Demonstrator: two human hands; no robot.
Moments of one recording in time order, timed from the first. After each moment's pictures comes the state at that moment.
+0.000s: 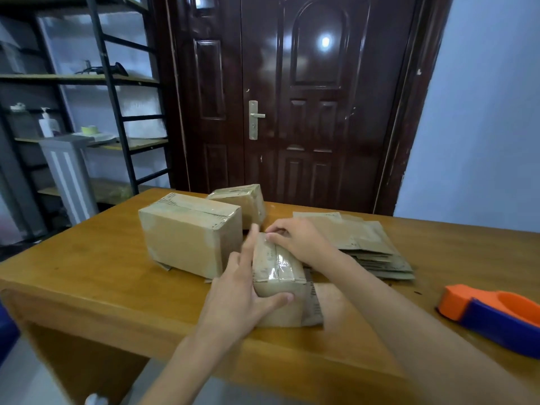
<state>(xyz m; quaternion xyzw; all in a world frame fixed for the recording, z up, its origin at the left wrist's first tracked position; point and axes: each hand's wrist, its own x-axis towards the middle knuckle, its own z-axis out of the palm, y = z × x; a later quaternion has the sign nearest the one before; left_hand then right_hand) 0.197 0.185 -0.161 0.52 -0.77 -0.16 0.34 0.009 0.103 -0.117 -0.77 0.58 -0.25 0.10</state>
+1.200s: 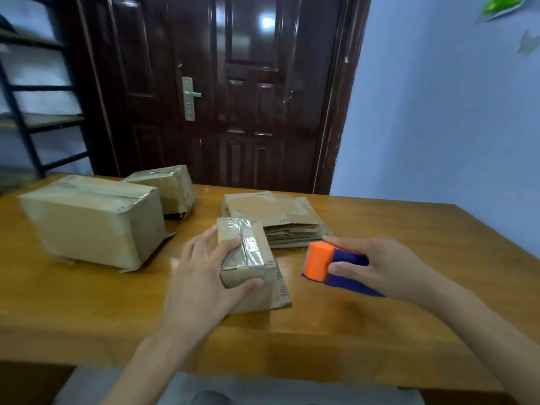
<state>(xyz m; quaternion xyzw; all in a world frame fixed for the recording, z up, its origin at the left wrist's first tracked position) 0.120 0.209 -0.175 0.48 -0.81 -0.05 0.33 -0.177 0.313 -0.095 -0.71 0.69 -0.11 0.06</state>
